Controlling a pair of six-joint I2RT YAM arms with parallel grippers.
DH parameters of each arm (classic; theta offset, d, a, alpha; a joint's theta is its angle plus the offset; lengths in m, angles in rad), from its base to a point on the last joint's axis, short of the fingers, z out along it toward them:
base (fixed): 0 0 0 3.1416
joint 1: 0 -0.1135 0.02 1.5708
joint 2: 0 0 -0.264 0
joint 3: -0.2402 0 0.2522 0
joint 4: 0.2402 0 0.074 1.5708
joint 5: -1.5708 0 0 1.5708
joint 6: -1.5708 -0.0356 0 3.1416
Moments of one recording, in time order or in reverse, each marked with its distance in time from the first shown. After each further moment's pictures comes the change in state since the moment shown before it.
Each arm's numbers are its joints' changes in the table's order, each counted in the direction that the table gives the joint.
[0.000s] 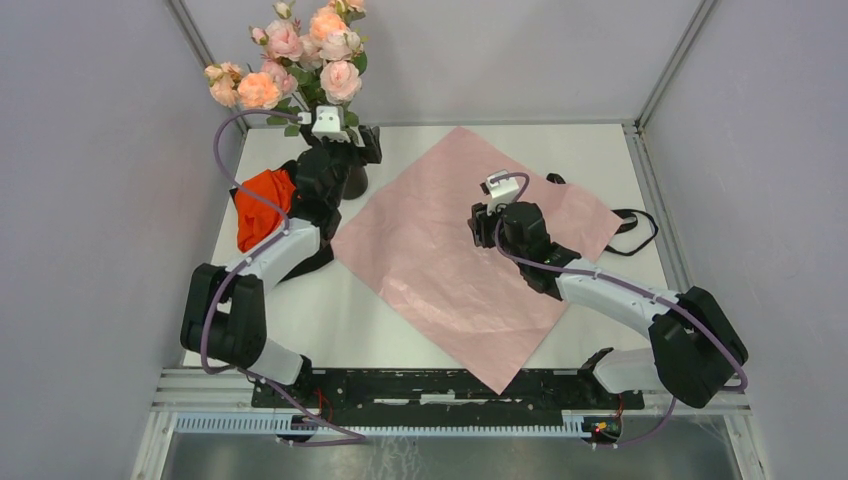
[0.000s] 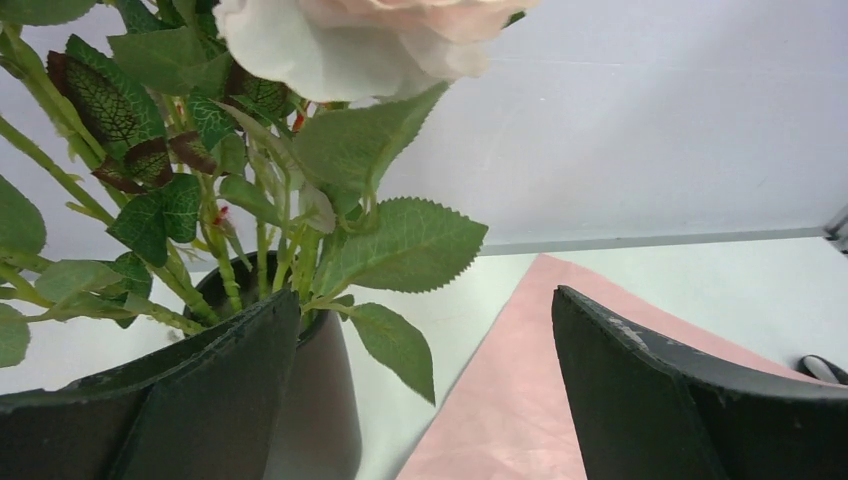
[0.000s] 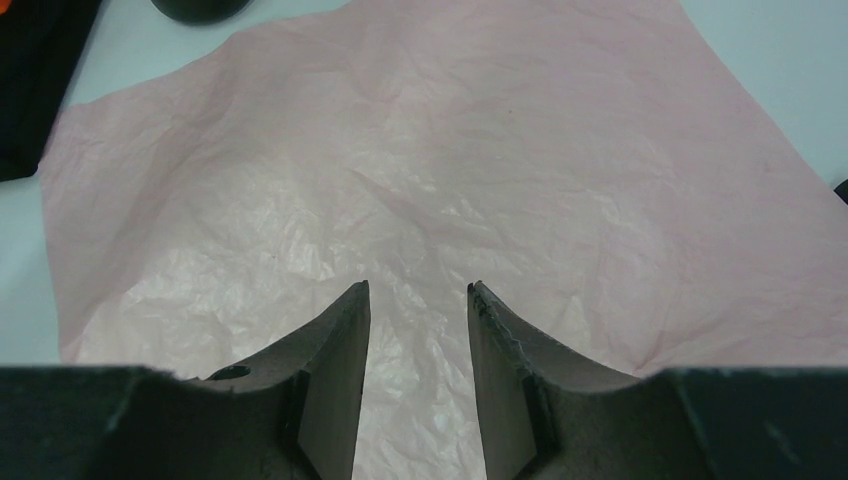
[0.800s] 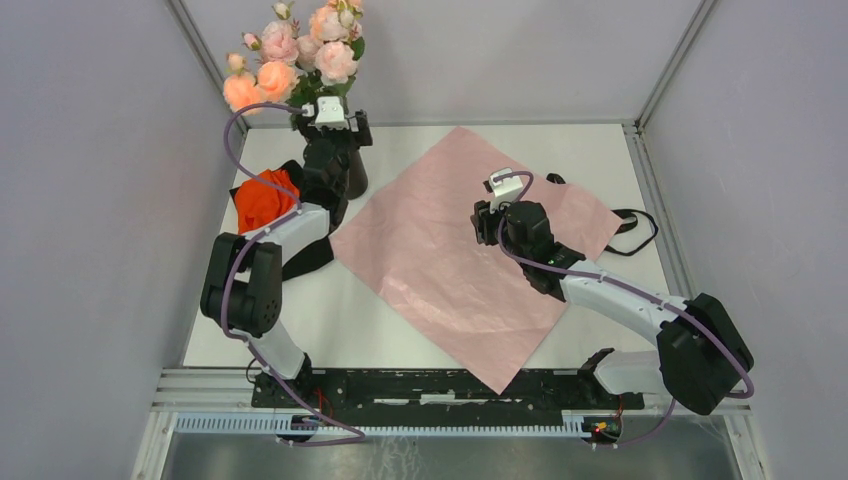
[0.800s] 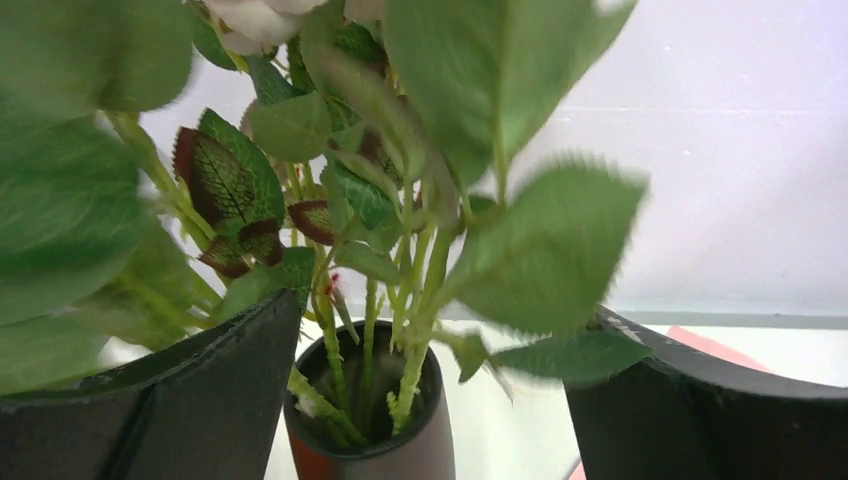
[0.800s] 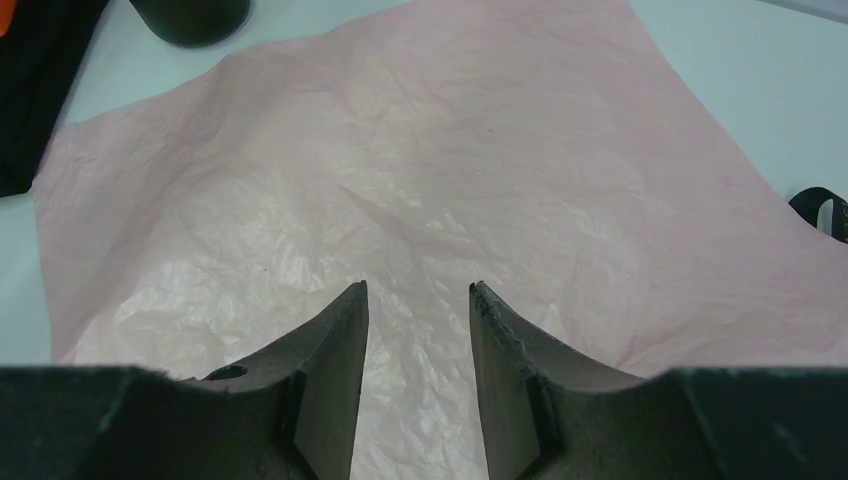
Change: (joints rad) left arm -0.027 0.182 -0.105 -0.179 0.174 -0.144; right arm -0.002 -0.038 -0.004 0.015 -0.027 0.021
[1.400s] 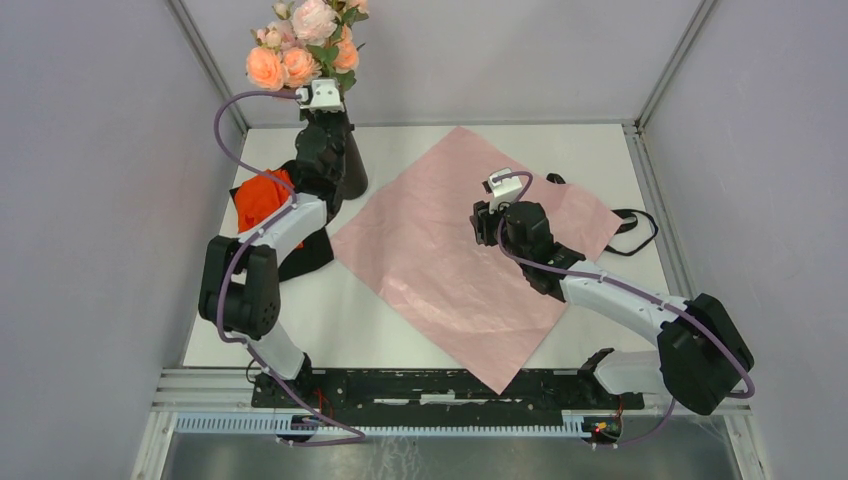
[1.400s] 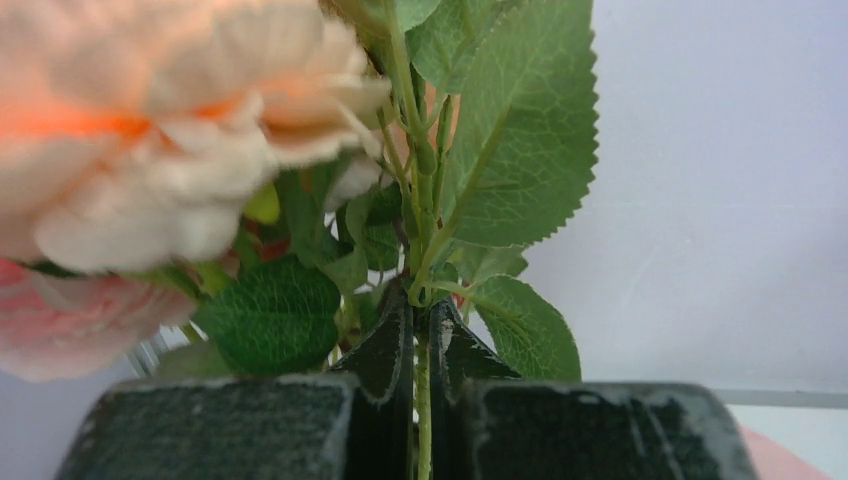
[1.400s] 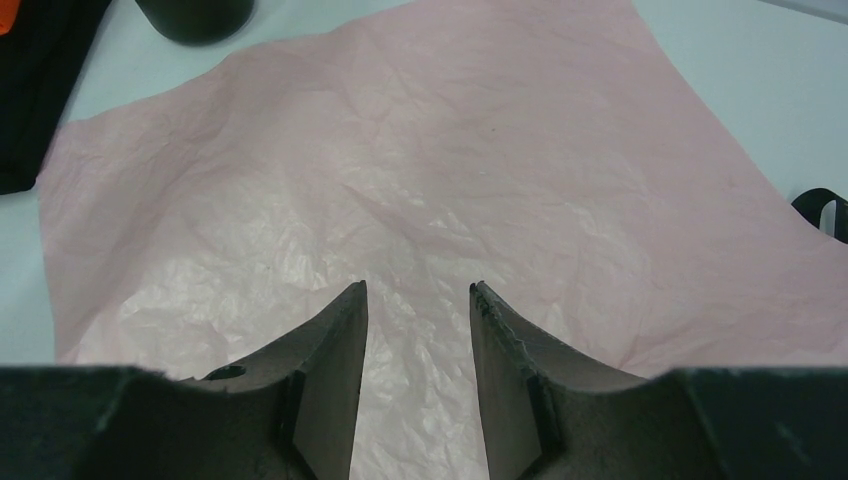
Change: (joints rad) left arm 0.000 -0.017 -0.114 -0.005 -0.006 -0.080; right arm -0.006 -0.001 -0.001 0.003 0.000 0.000
